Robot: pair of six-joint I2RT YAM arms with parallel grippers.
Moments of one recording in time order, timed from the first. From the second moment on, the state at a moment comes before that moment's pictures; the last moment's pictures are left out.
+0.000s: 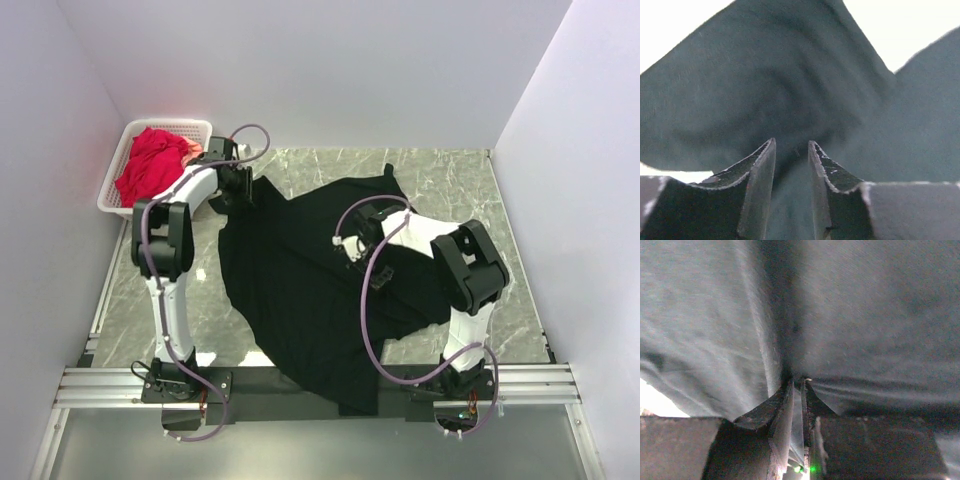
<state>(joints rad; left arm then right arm) -0.13 2.14 1.70 -0.55 0.22 -0.15 0.50 1.89 1.19 -0.95 -0.34 -0.29</state>
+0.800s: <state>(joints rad) -0.13 2.19 1.92 -0.50 0.22 -0.02 0.30 1.86 1.54 -0.90 -0.43 -0.13</state>
